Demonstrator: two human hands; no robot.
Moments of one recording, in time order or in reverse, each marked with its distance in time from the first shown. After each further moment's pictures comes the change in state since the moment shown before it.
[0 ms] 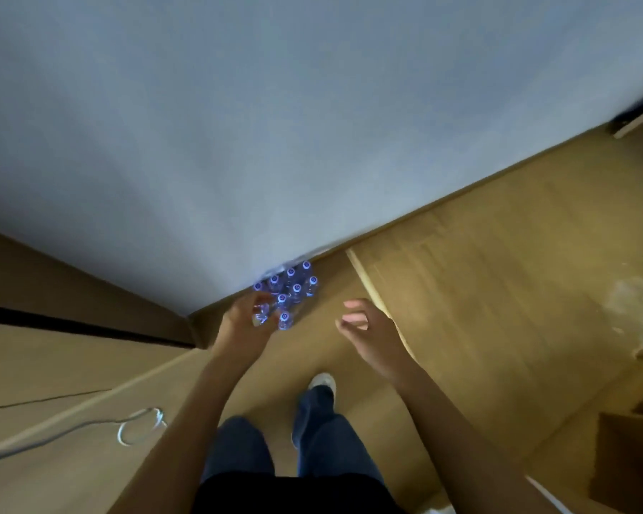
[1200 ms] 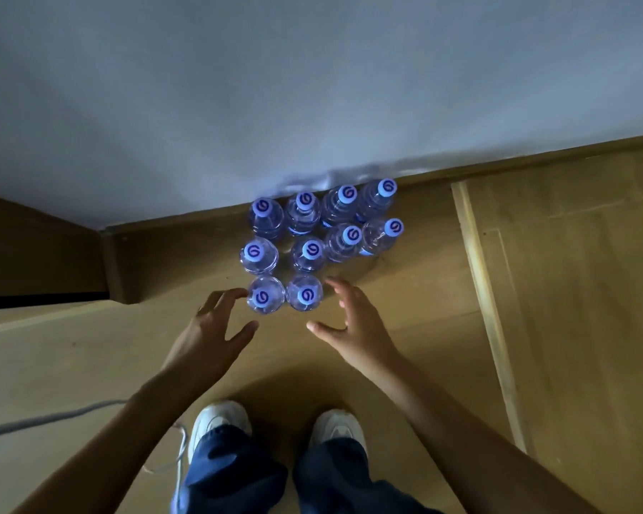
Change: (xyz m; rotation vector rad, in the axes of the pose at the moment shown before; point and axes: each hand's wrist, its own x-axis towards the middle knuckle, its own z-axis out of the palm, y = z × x) left_hand 0.261 -0.492 0.260 0.207 -0.028 -0.102; right_hand 0.432 0.364 0.290 -0.321 -0.296 -0.195
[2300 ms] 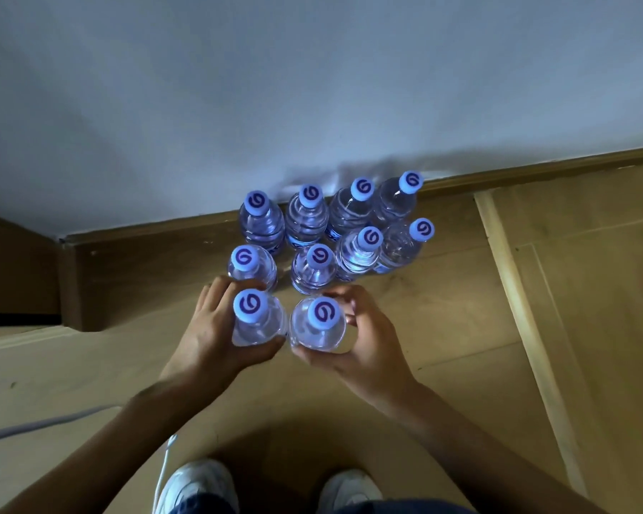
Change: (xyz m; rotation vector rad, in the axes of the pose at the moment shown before) left_hand 0.041 -0.017 0.040 -0.168 0.211 0.373; right_hand 0.037 0.046 0.039 0.206 0.225 -0.351
